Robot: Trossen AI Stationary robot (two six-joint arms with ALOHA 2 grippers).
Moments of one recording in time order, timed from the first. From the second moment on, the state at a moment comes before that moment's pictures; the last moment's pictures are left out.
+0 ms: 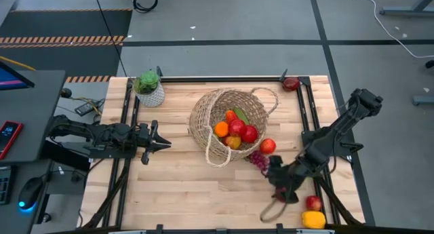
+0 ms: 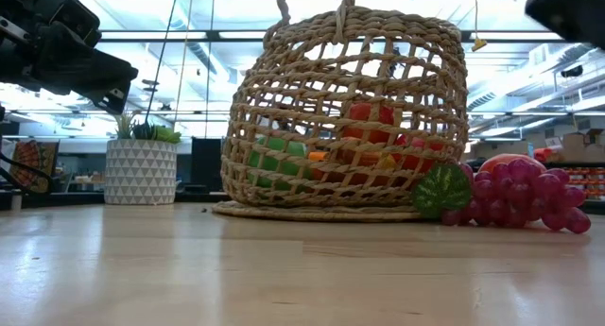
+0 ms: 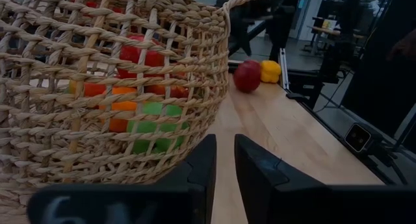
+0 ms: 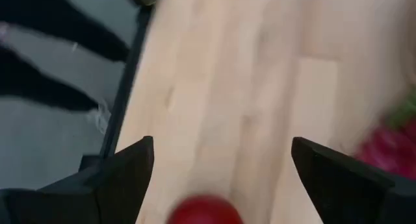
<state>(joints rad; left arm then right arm) -0.19 0.16 0.01 0.08 -0.08 -0.15 0.73 1.33 0.93 -0.57 0.11 0.54</state>
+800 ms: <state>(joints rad) -0.19 0.16 0.01 0.08 -0.08 -0.15 0.77 1.49 0.80 -0.58 -0.02 0.48</state>
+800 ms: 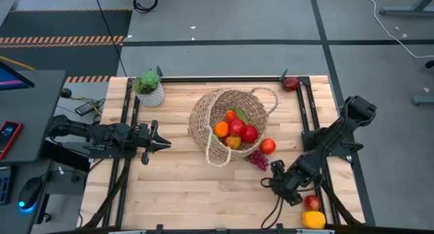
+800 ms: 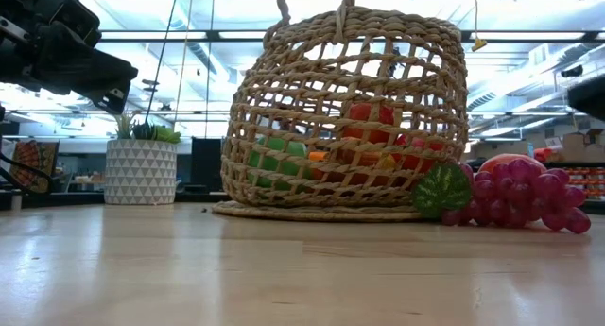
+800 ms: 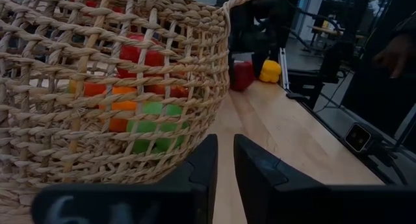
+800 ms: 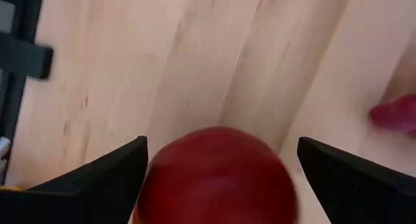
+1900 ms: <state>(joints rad) -0.19 0.16 0.01 0.08 -0.08 -0.15 0.69 1.43 0.85 -0.64 -0.10 0.62</state>
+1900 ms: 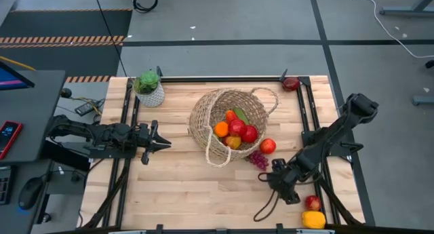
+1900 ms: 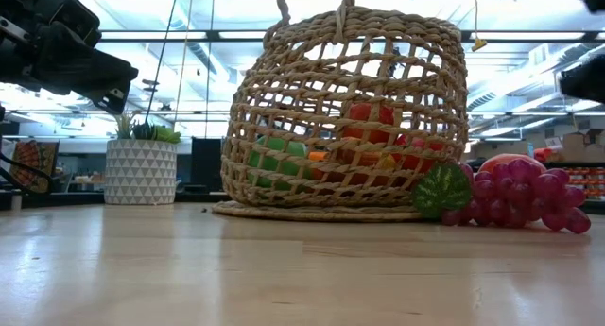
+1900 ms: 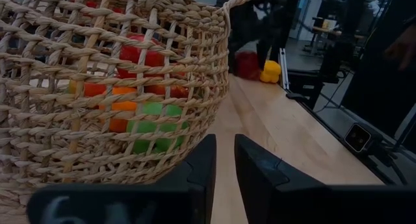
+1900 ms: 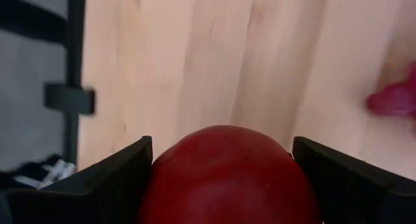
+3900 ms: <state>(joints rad) -0.19 0.16 0.01 0.08 -0.08 -0.15 0.04 1.18 1.13 0.44 0.30 0.79</state>
